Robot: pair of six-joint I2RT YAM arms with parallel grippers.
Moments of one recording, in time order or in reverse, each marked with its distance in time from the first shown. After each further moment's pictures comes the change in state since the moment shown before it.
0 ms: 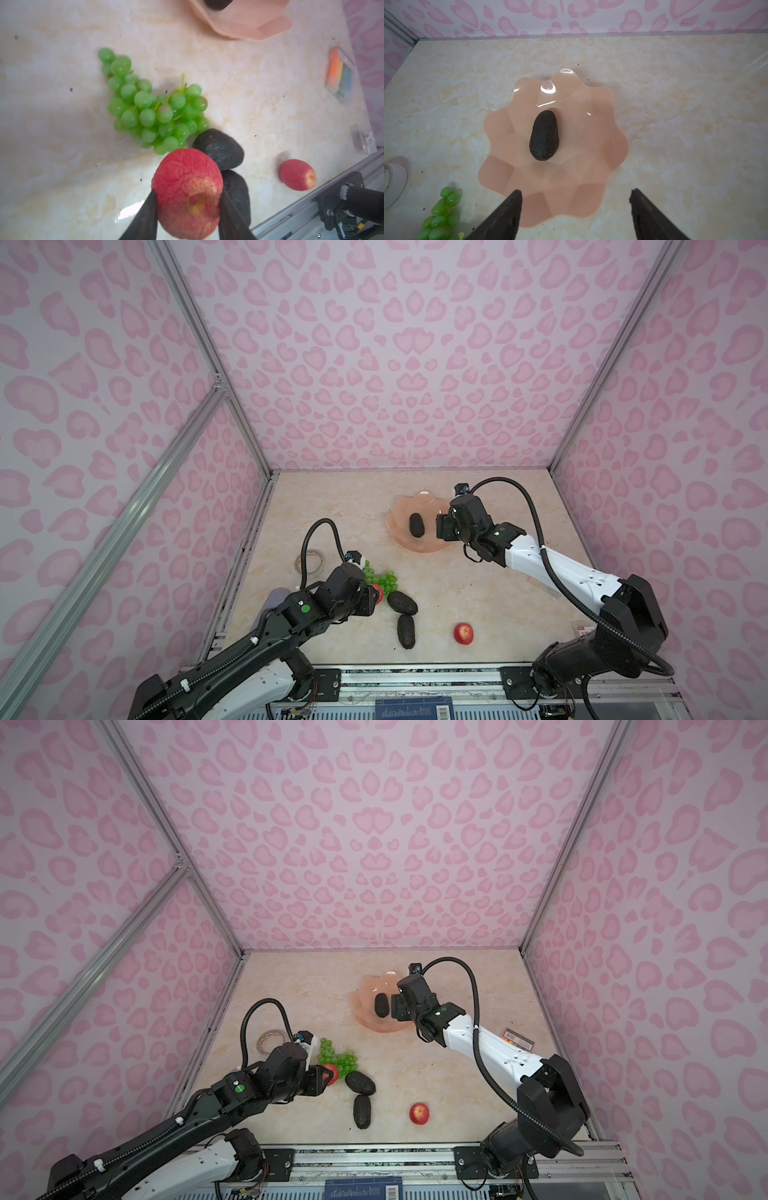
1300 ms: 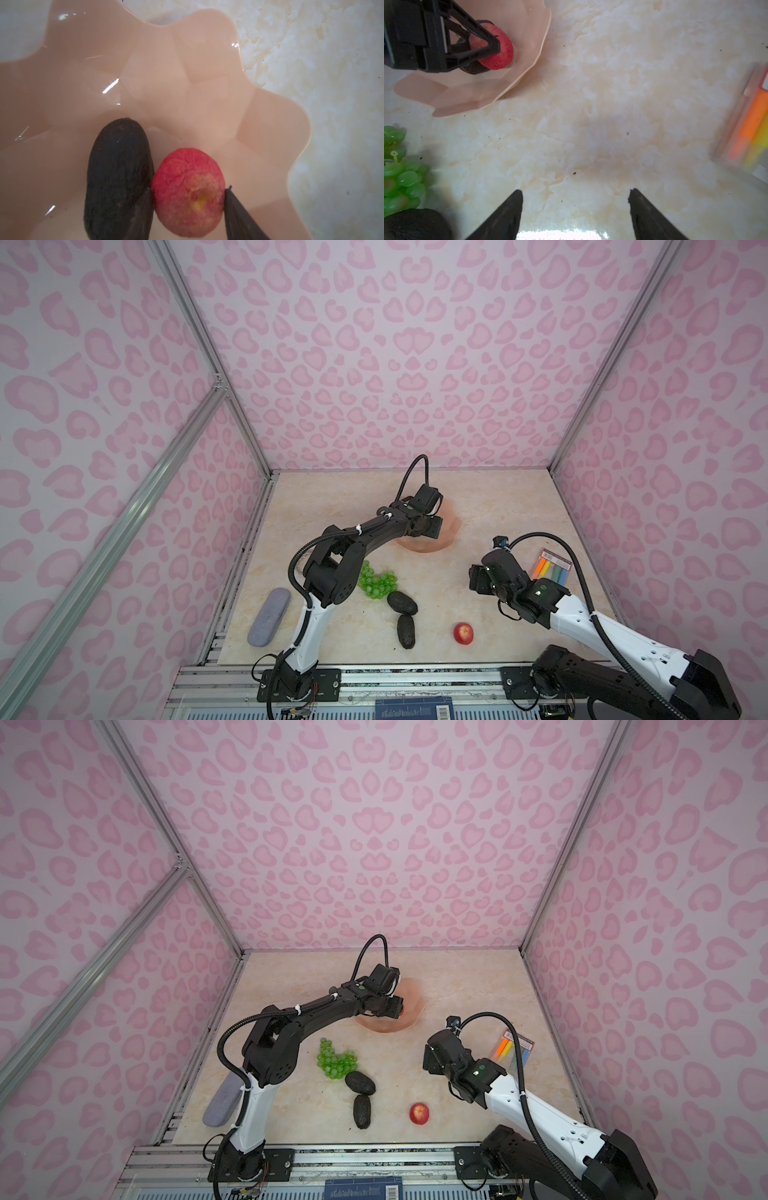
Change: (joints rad) left arm 0.087 1.311 1.111 0.100 0.069 0.365; right arm 0.040 -0.476 -0.511 -0.135 0.033 0.227
